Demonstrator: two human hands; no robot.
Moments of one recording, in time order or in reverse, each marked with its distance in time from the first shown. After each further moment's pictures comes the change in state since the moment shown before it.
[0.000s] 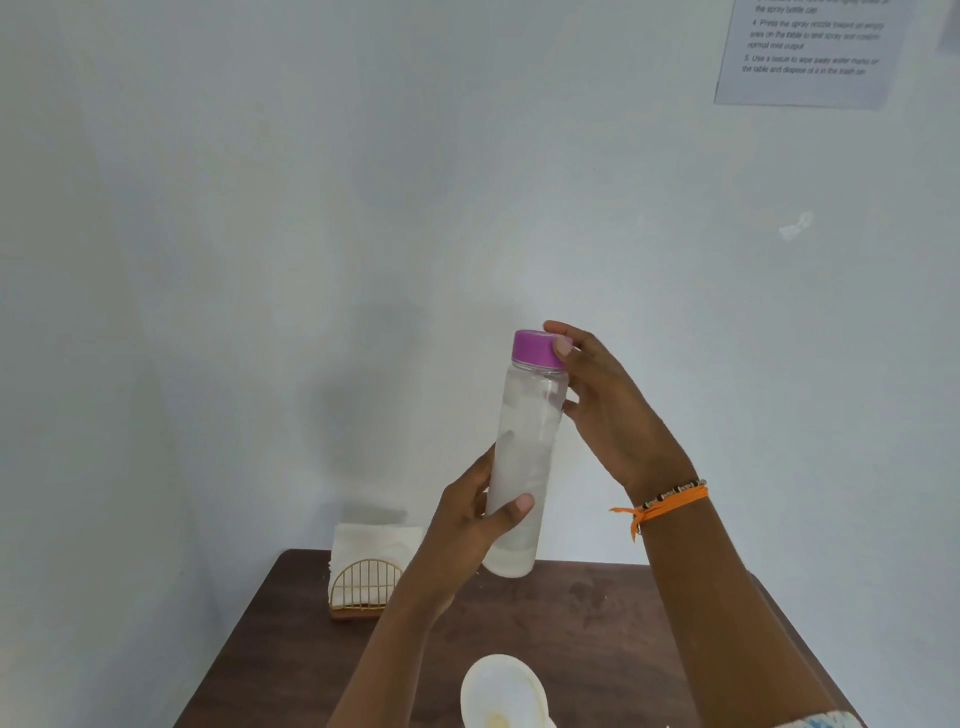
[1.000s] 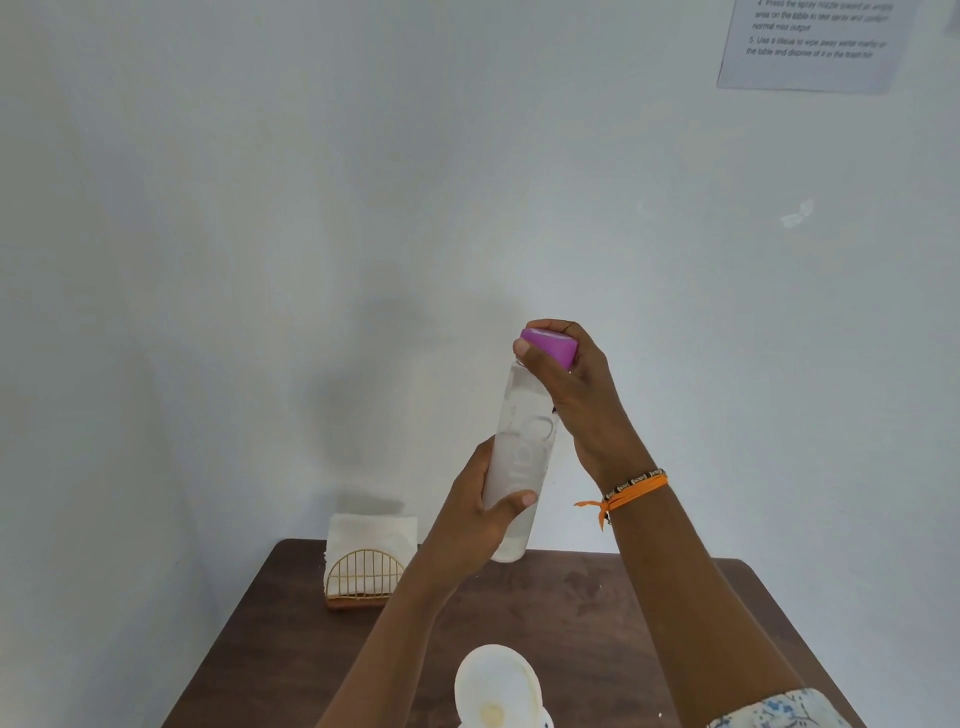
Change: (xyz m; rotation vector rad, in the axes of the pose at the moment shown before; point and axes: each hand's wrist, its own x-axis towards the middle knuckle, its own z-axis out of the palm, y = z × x) left_hand 0.017 -0.017 0.009 0.251 0.063 -0.002; right_hand 0.012 0.015 0.014 -0.214 0.191 -0.151
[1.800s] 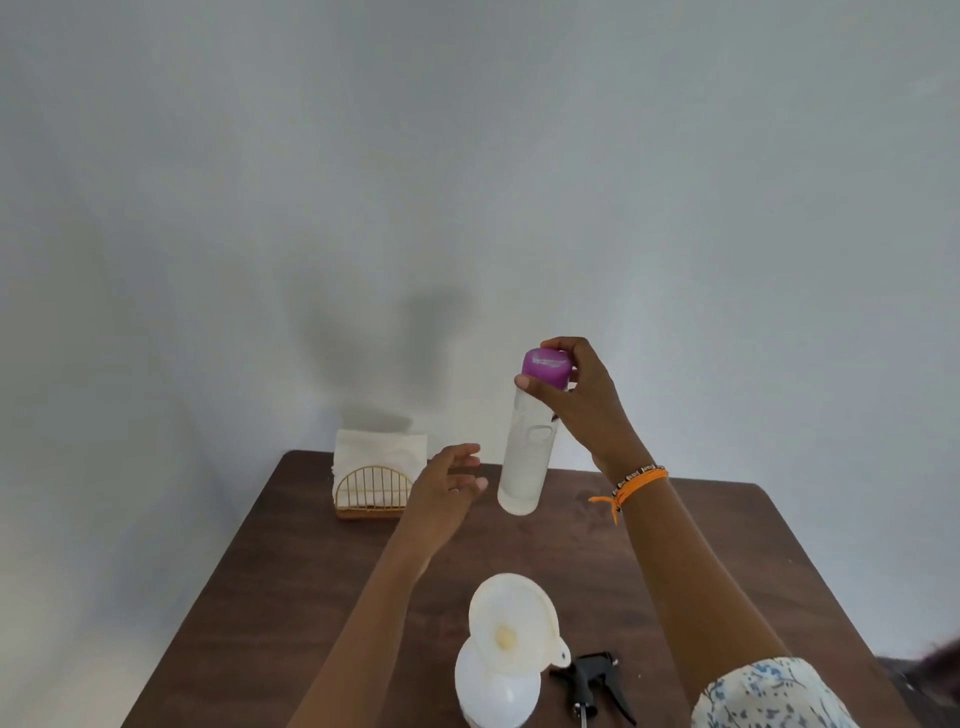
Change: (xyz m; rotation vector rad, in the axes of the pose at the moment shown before) left_hand -0.005 -0.101 -0.010 -0.035 0.047 -0.362; right_hand -0.010 0.126 -0.007 -0.271 -0.040 0.222
